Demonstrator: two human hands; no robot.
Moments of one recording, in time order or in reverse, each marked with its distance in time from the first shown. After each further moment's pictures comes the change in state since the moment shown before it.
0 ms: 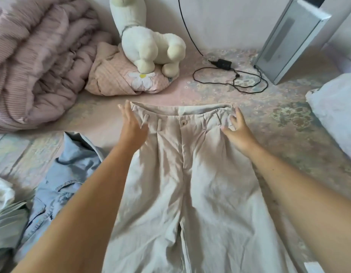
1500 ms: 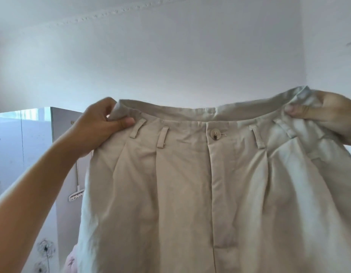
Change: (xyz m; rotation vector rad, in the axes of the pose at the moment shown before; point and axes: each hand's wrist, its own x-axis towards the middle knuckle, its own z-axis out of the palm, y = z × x) left_hand -0.434 0.542 -0.711 -0.239 0.419 0.775; right_hand -0.634 -0.622 -0.430 0.132 -0.006 -1.021
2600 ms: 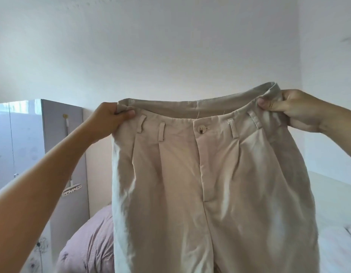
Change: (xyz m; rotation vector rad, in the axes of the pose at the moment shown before) left_hand 0.036 -0.050 0.026 0.084 -0.028 -0.164; right_hand 0.042 0.022 0.024 0.148 -0.086 0.099
